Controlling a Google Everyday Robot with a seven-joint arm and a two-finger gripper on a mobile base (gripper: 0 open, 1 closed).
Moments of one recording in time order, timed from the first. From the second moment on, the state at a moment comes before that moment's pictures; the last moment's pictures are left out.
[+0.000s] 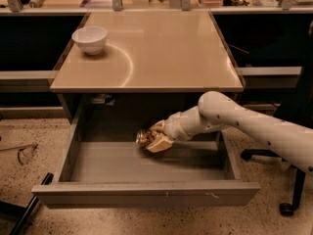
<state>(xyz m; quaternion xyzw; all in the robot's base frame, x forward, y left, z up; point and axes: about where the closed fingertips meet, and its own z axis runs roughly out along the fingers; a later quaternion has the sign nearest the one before) 0.581 0.003 0.615 -0.63 0.65 0.26 0.33</state>
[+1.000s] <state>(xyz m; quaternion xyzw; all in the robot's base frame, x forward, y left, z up) 0.581 0.003 0.615 -0.63 0.65 0.26 0.33</state>
